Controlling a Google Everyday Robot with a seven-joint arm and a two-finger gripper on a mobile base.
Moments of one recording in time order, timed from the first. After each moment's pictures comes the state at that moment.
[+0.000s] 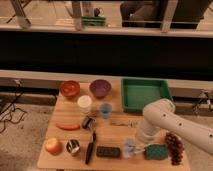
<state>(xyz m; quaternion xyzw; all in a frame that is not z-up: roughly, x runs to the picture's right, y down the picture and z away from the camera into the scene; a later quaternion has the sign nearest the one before) 0.167 0.276 0.716 -0.40 -0.12 -0.05 0.91</state>
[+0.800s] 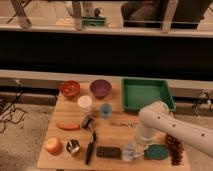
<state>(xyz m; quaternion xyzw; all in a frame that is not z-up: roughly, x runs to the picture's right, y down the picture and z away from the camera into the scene) 0.165 0.298 0.727 -0.42 -0.11 -0.07 0.90</state>
